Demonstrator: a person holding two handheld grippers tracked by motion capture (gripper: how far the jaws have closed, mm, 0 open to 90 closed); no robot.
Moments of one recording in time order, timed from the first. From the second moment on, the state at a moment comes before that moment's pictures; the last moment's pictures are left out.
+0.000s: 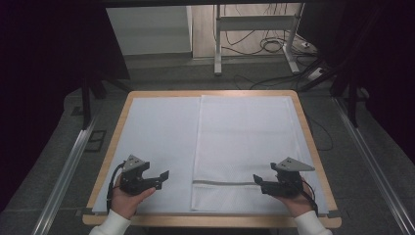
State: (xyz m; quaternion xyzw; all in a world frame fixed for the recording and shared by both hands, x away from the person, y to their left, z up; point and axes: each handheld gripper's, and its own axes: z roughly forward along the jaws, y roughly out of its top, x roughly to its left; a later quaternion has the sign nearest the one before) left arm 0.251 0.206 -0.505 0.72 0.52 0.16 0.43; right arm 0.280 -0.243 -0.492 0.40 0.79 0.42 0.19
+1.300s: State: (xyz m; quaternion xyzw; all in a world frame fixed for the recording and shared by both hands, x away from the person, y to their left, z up) left arm 0.269 0.164 -0.497 0.75 0.51 0.12 0.40; right arm 0.273 -0.248 -0.496 0.40 0.80 0.40 0.21
